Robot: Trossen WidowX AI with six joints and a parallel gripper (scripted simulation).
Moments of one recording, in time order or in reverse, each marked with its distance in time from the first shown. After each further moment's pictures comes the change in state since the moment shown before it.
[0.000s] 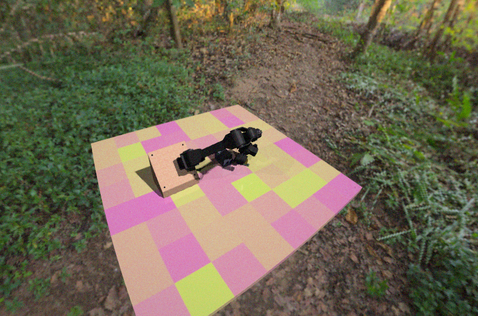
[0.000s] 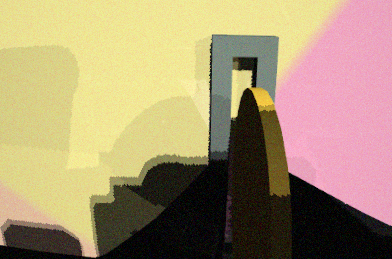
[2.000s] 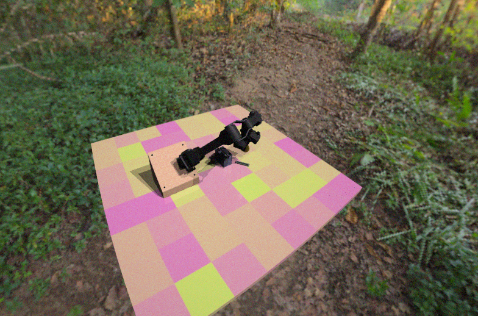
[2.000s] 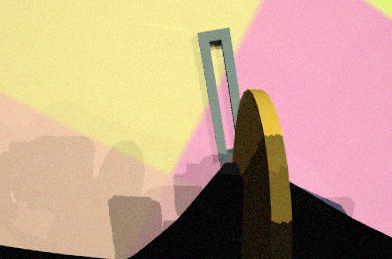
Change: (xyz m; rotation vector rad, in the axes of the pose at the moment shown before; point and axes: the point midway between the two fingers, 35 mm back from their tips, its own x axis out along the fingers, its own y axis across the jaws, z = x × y) arm -0.094 0.002 0.000 0.179 -0.007 0.000
